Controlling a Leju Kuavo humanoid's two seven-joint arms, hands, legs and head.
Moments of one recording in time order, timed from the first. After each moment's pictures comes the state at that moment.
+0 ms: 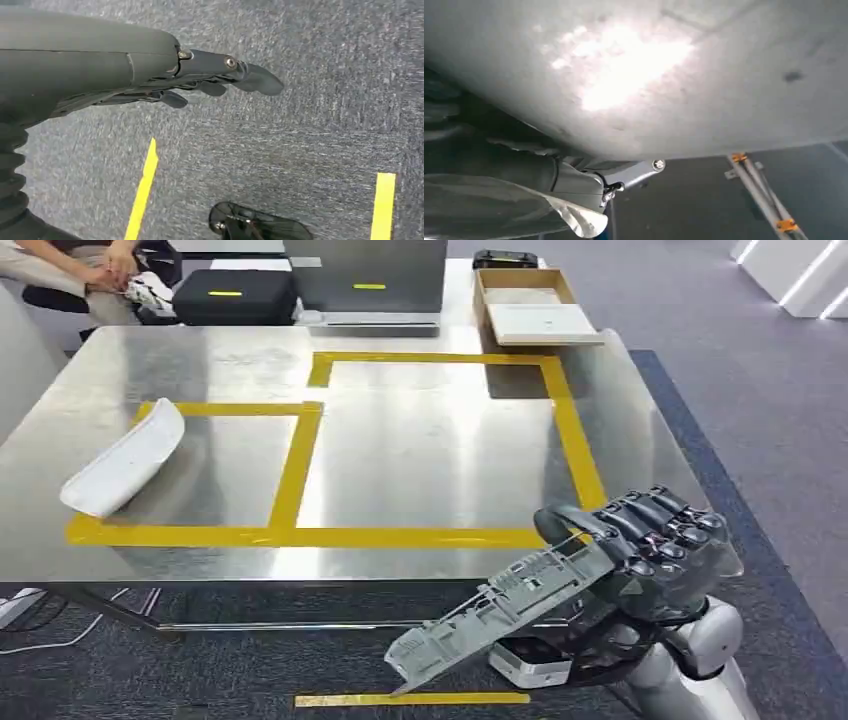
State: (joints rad) left arm -0.05 -0.20 1.09 -0.23 -0.95 0.24 -0.35; right arm -0.16 -0.03 0.34 -1.74 1.16 -0.67 -0.53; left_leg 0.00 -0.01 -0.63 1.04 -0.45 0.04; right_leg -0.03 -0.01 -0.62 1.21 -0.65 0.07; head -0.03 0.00
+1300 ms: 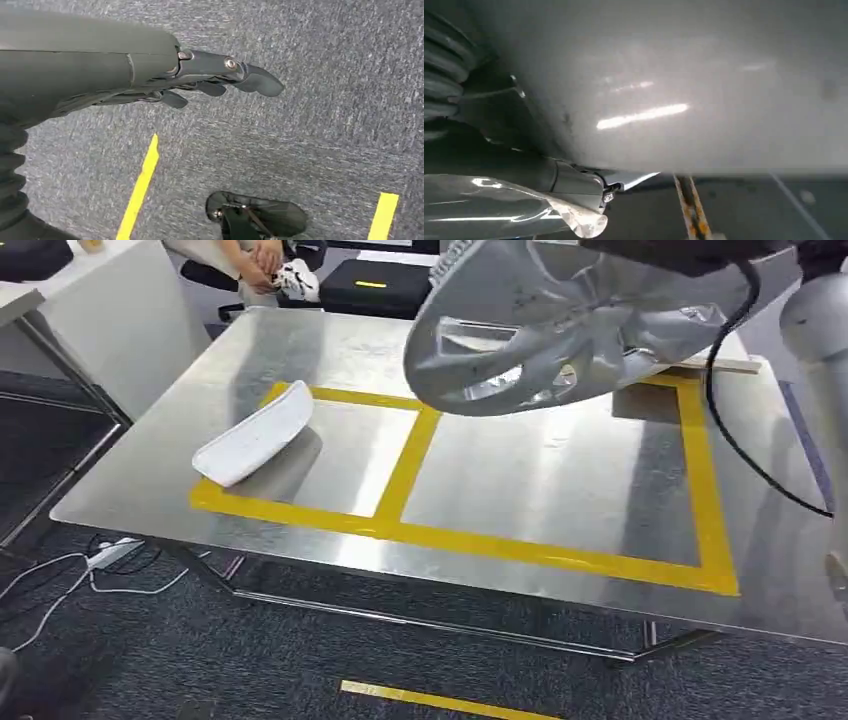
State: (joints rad) left arm -0.06 -0.17 1.08 -0.23 -1.04 0.13 -0.39; right arm -1.37 -0.24 0.50 -0.98 1.16 -0.11 -0.12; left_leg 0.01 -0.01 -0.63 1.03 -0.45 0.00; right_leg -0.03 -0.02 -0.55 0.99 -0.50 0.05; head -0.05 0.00
